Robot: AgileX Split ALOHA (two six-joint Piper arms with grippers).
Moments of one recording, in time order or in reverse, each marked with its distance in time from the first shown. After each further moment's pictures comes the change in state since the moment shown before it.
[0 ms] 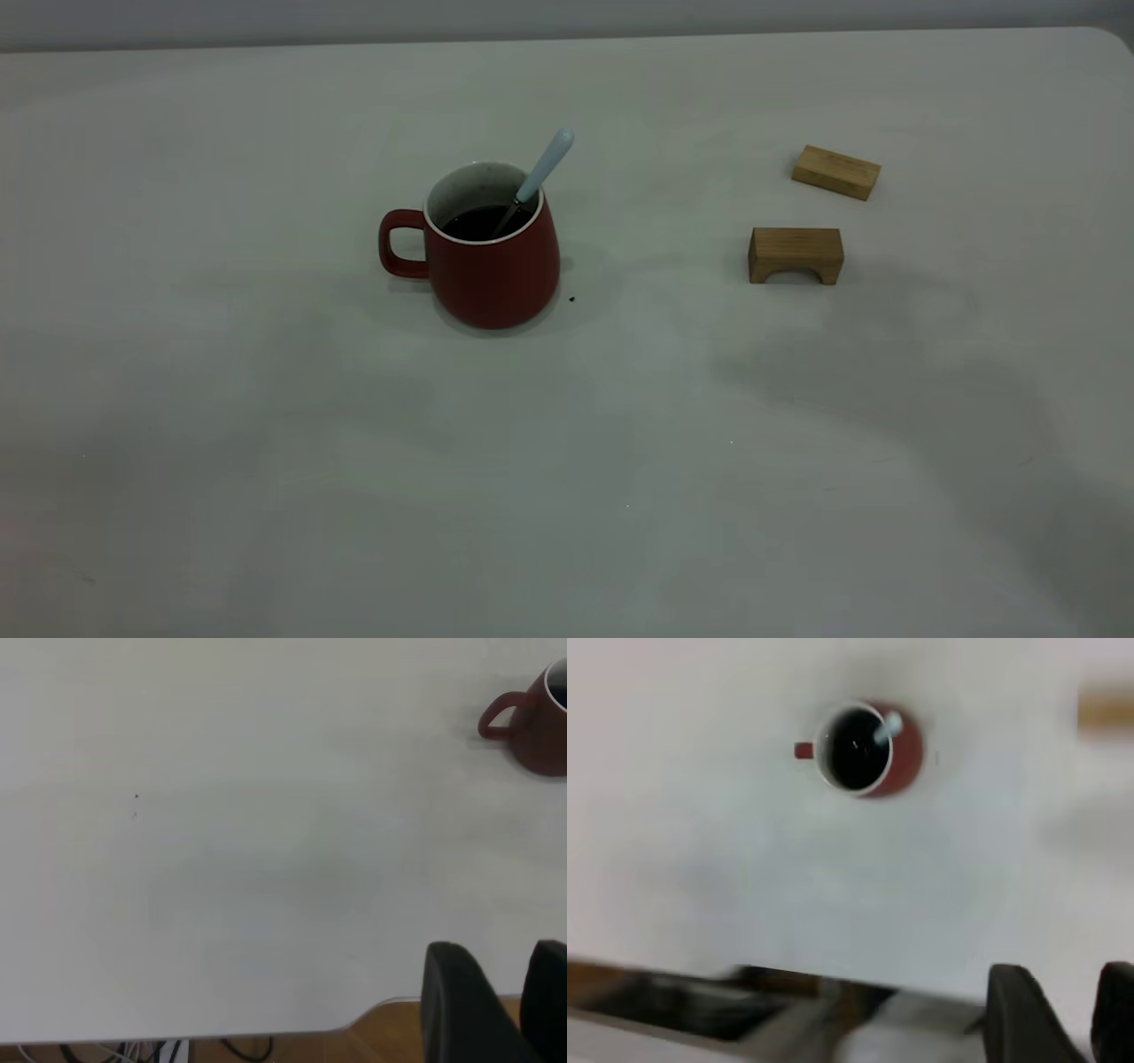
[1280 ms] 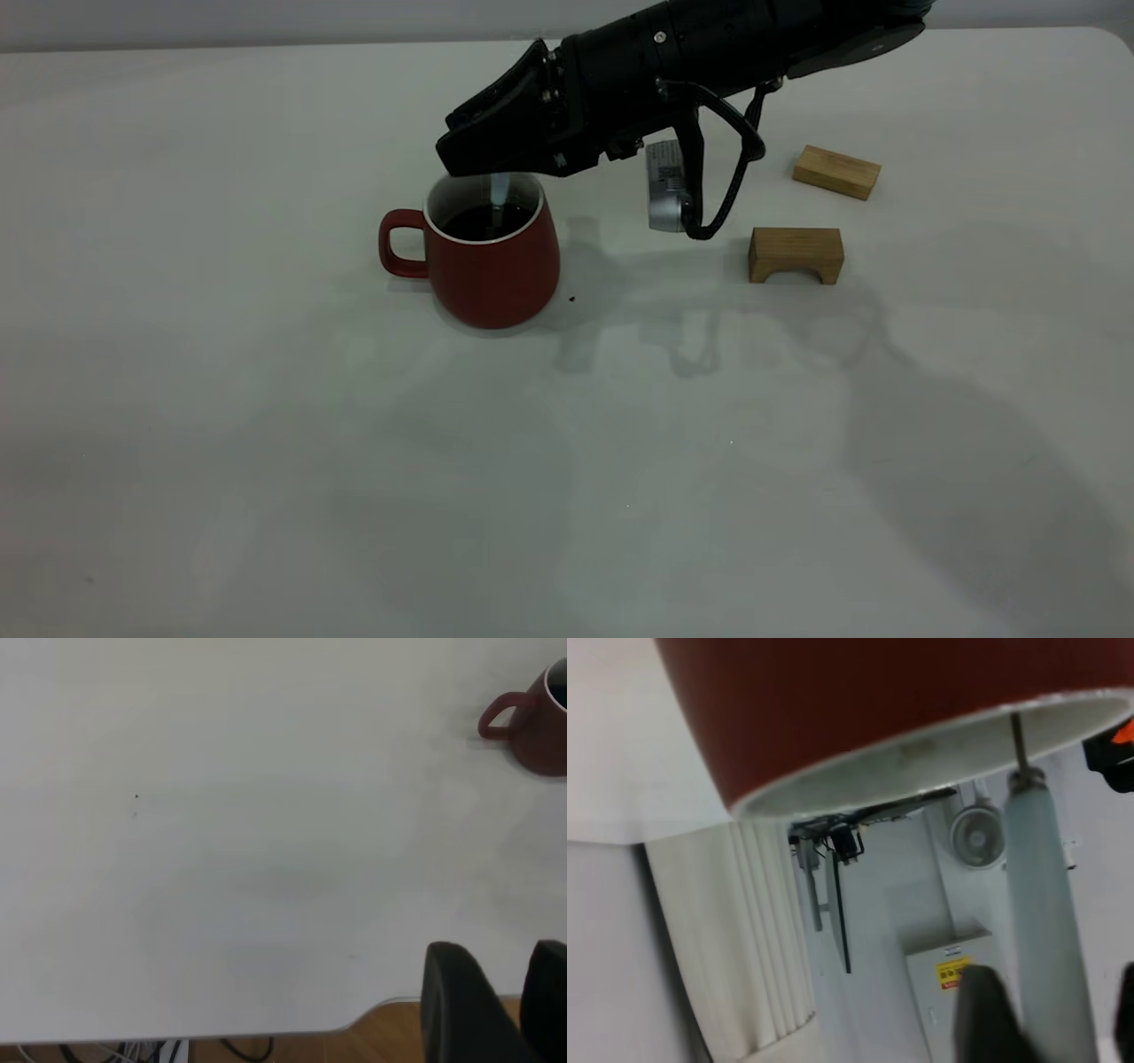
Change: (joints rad) left arm 0.000 0.000 0.000 0.000 0.000 0.000; right arm 0.050 1.061 -0.008 1.338 -0.228 0.590
